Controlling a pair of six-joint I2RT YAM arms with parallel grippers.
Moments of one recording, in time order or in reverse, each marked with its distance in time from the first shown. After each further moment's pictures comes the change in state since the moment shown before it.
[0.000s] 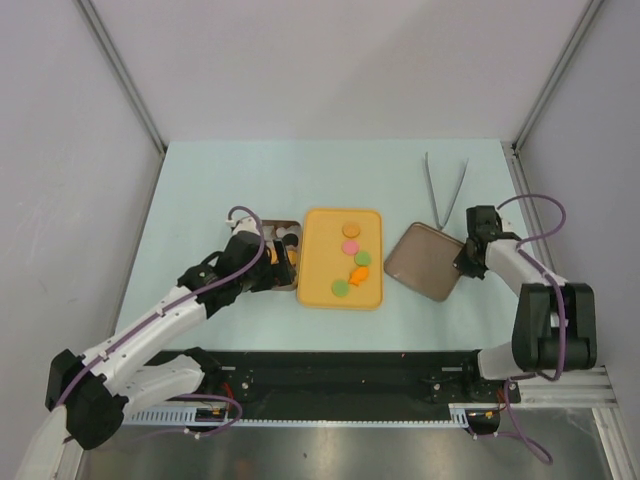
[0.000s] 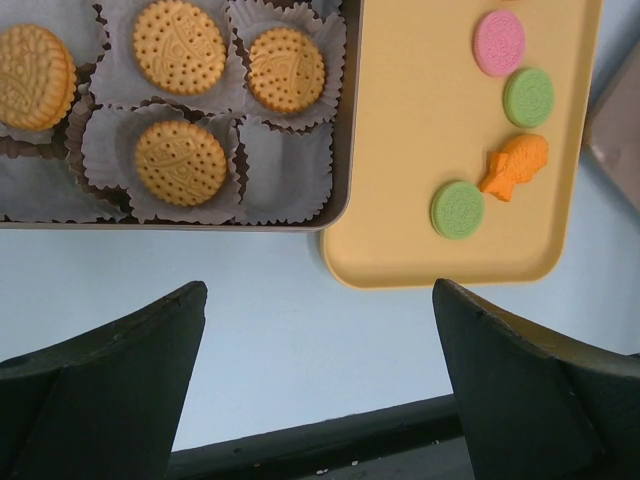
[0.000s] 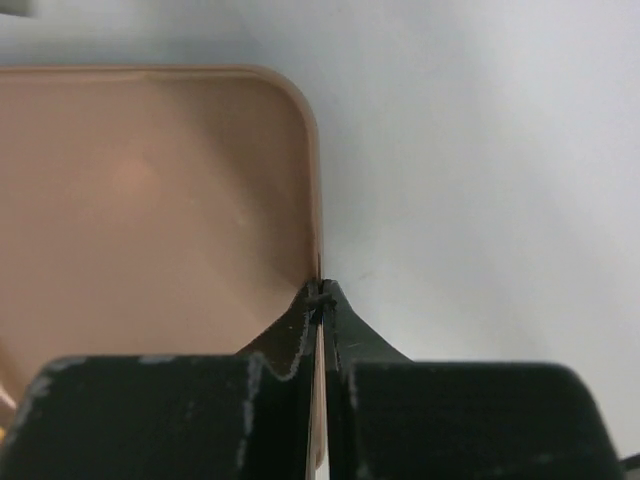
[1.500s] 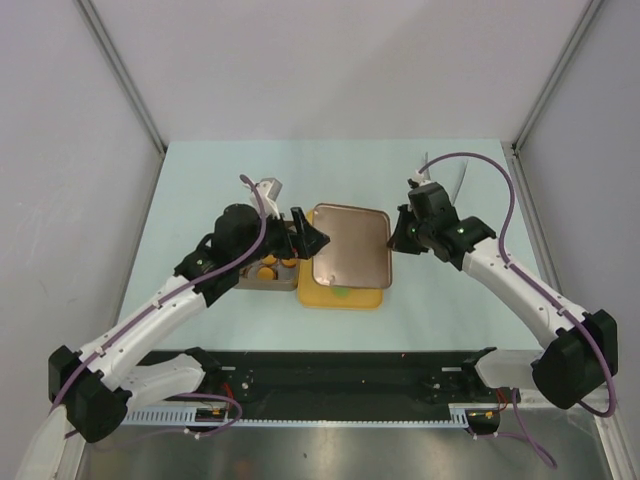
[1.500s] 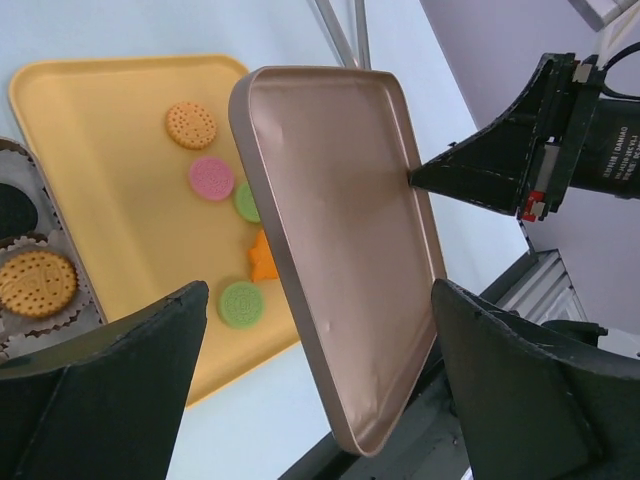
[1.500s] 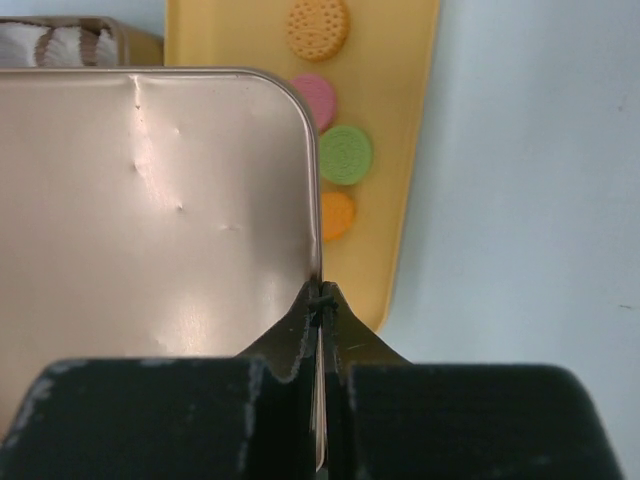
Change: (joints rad) left arm 0.000 0.050 0.151 0.351 0.322 0.135; right arm 0.512 -0.175 0.285 -0.113 -0.213 -0.035
